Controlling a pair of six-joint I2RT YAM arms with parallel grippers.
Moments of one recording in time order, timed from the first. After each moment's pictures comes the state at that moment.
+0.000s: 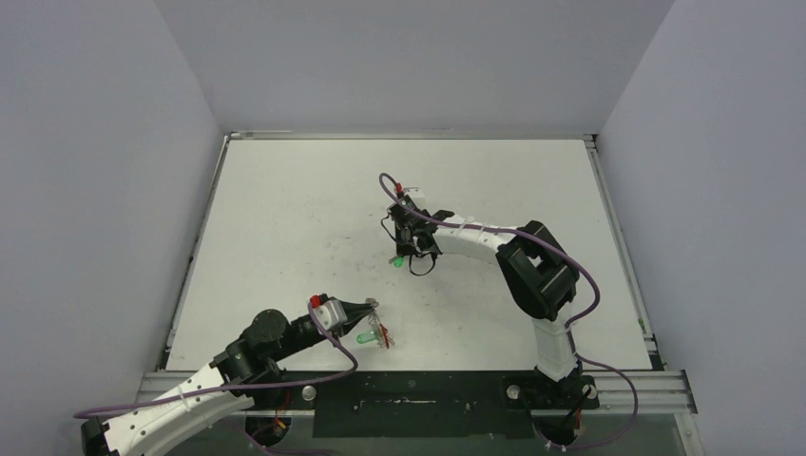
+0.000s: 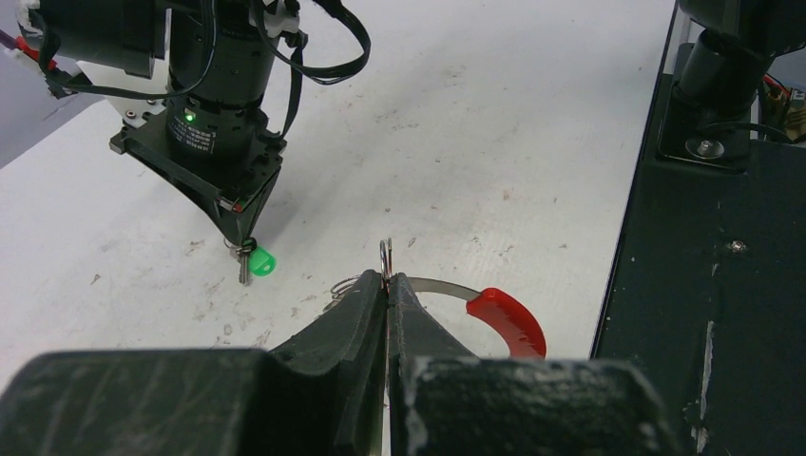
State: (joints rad) left arm -0.96 0.25 0.15 0.08 0.14 0.10; right arm 0.77 2.01 1.36 -0.34 0.19 0.57
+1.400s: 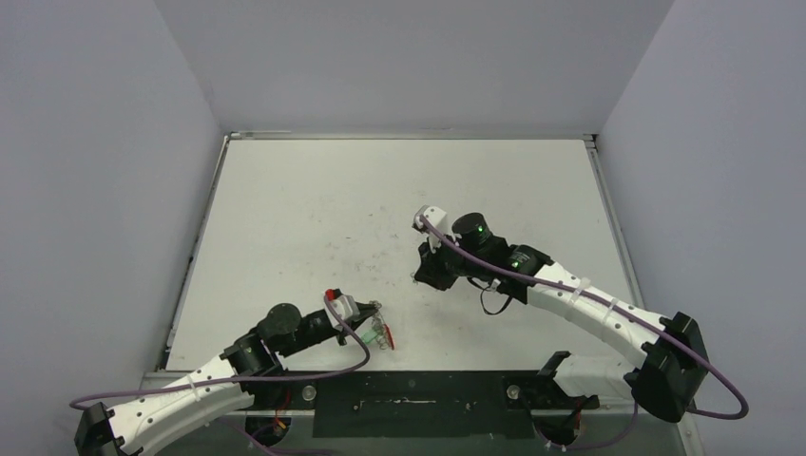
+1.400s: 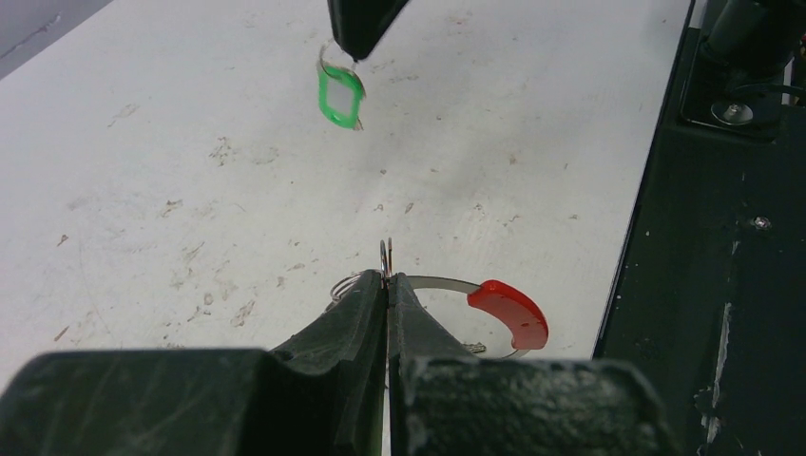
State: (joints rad) left arm -0.96 0.41 0.15 0.14 0.12 0.09; right arm 0.78 1.21 0.92 -0.36 -0.28 0.07
